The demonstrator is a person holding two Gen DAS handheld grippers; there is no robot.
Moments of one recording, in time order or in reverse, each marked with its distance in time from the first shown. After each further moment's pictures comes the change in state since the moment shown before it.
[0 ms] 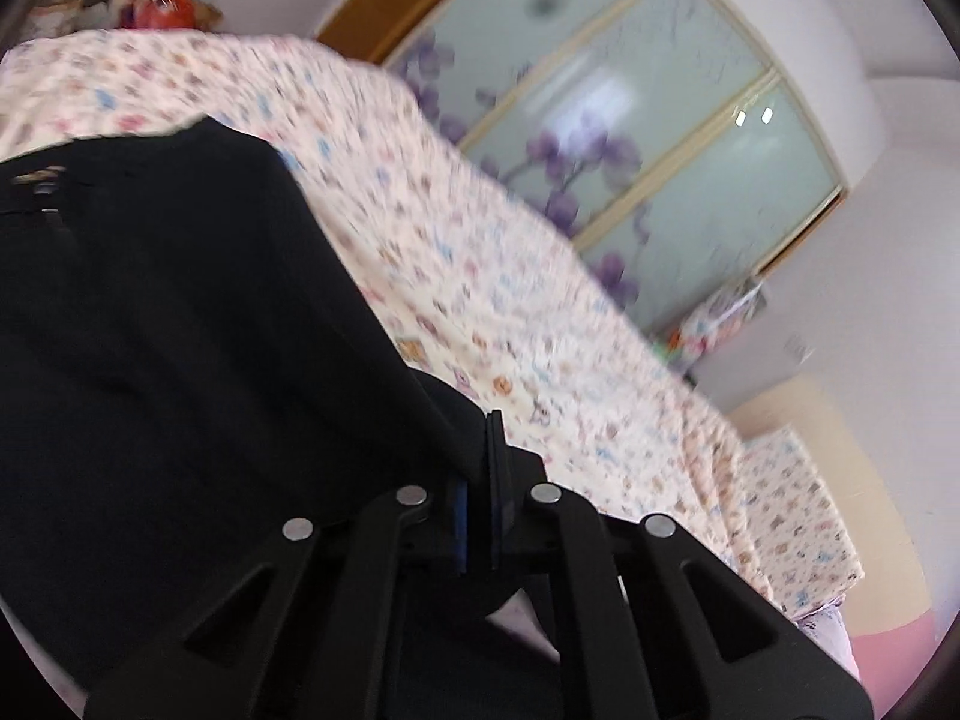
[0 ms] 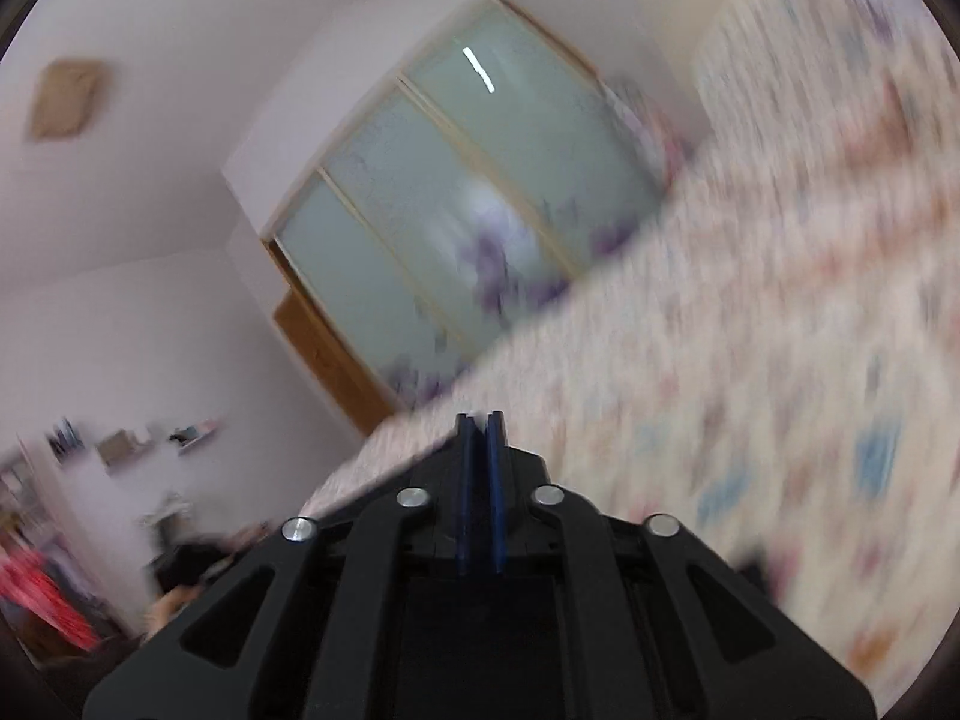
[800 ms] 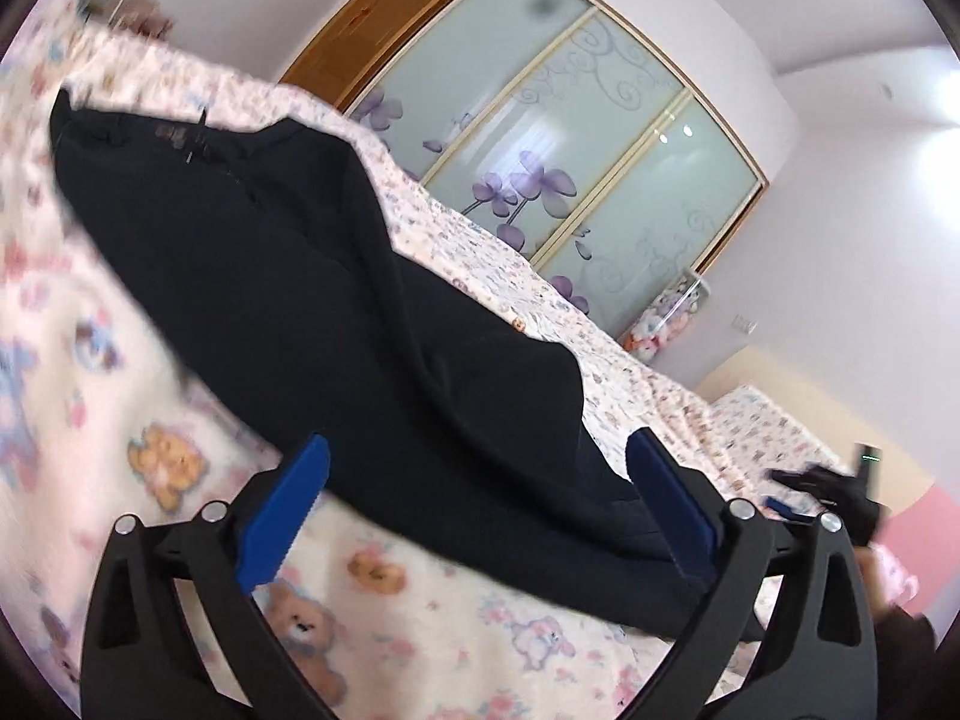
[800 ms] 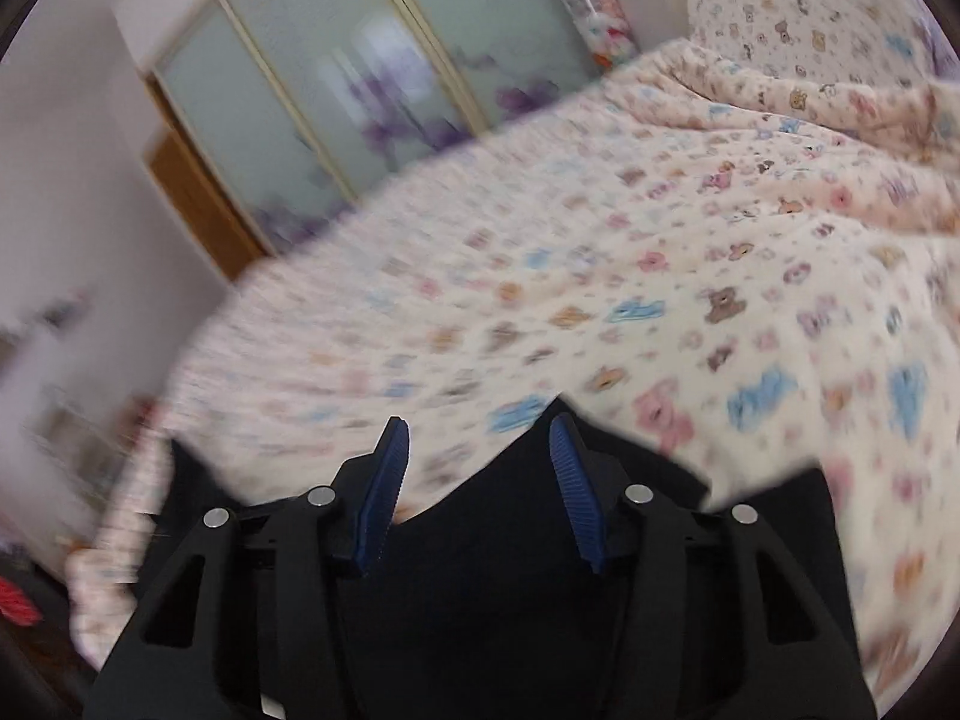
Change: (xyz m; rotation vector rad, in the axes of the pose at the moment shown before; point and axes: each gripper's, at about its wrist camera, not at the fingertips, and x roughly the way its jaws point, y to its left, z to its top) left arm -0.108 0.102 -0.138 0.096 -0.099 -0.149; right arm 0.134 0.060 -0.045 -0.064 0.529 -0.419
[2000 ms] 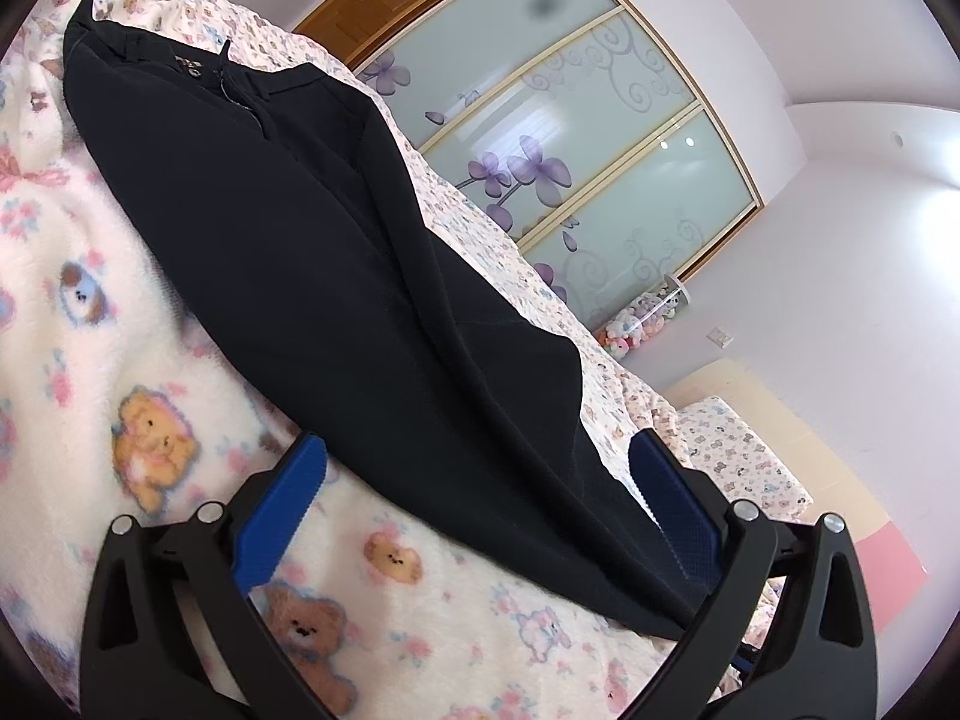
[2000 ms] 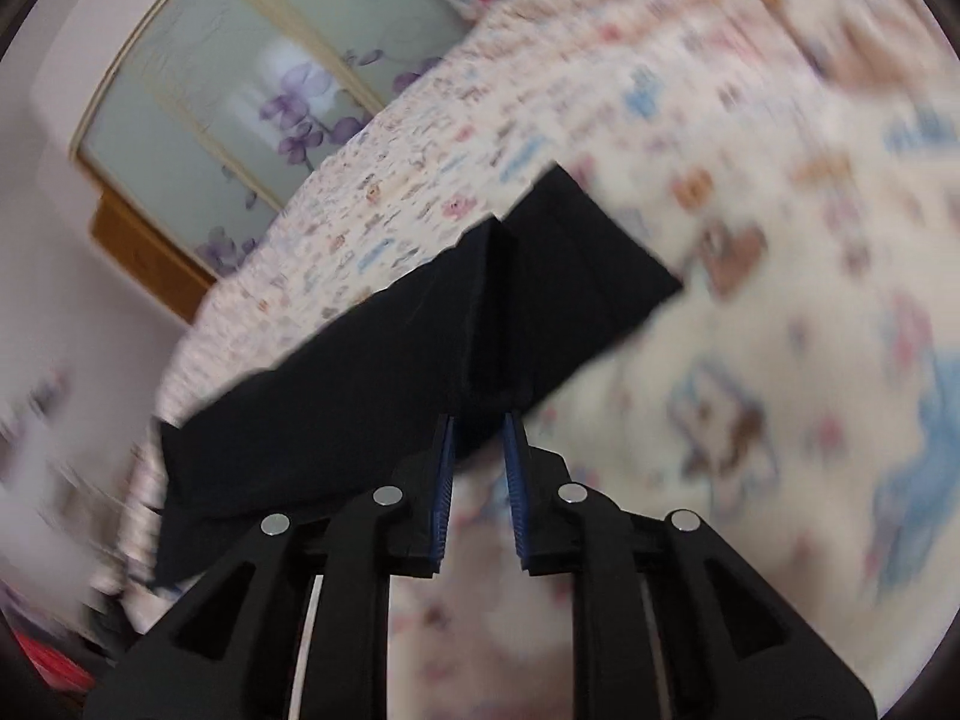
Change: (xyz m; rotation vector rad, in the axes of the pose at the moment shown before) left arm 0.001 0.034 0.000 -0.100 0.049 -0.081; right arm -0.108 -0.102 -0.156 0.337 0.019 0.040
